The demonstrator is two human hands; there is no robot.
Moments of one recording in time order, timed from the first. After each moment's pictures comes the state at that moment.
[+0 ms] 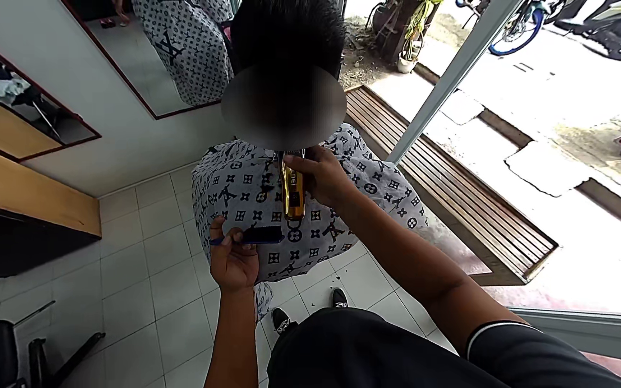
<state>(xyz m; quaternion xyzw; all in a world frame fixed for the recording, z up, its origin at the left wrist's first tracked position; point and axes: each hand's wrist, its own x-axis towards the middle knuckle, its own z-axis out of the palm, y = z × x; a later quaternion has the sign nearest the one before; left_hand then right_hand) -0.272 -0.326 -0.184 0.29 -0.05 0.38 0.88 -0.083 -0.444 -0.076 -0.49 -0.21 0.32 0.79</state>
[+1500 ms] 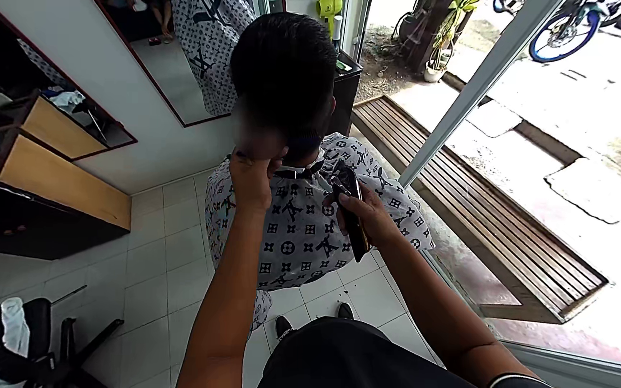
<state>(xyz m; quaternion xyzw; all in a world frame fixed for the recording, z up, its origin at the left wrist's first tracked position) -0.134 -0.340 -0.056 0.56 0.12 0.39 0.73 -0.070 -0.554 -0.105 -0.53 -0.25 0.33 0.74</state>
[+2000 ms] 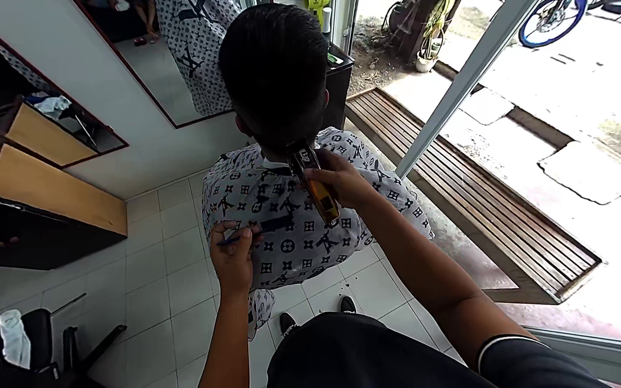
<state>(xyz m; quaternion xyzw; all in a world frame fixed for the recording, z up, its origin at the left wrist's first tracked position) -0.257 -0.348 -0.158 0.57 0.16 0.41 0.70 -0.033 -0.494 -0.088 -0.54 -0.28 0.36 0.71</state>
